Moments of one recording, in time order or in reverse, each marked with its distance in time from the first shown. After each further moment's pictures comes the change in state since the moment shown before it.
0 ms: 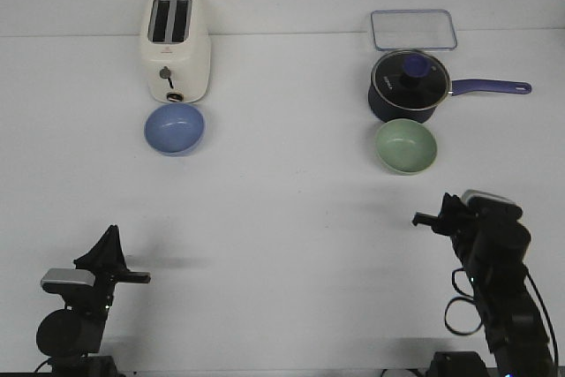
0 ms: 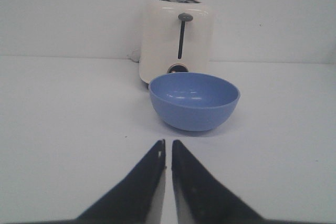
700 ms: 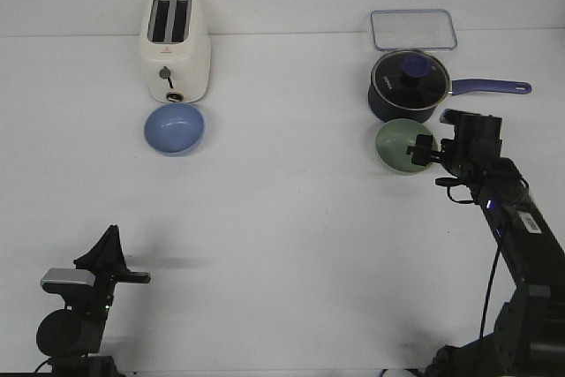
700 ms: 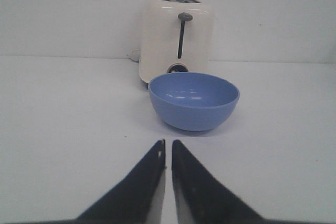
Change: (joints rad) left arm 0.000 0.000 0.000 0.000 0.000 0.000; right arm -0.094 0.844 0.500 -0.042 -0.065 -0.149
